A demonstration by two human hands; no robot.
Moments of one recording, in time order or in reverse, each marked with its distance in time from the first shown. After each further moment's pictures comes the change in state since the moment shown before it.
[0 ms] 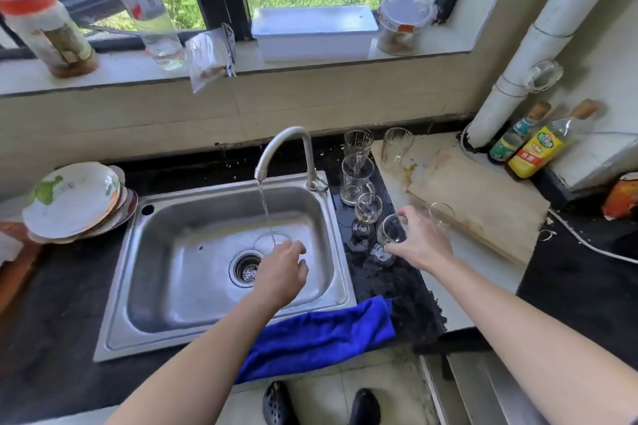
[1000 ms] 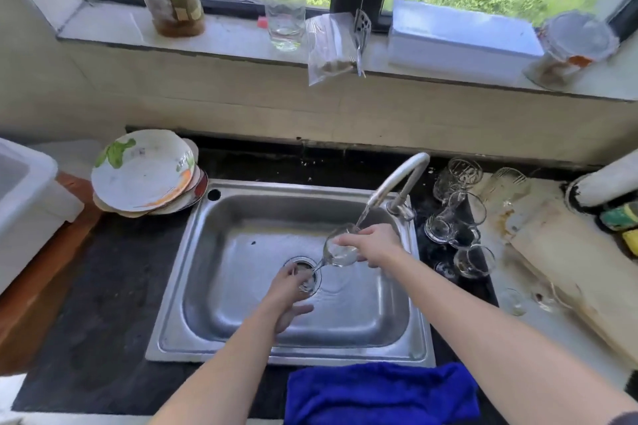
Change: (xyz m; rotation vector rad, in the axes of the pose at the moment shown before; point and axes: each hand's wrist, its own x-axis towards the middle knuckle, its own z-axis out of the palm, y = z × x) left_hand 0.028 -0.163 0.005 -1.489 -0.131 -0.873; right_hand 0.060 -0.242 0.085 0.501 -0.368 0.134
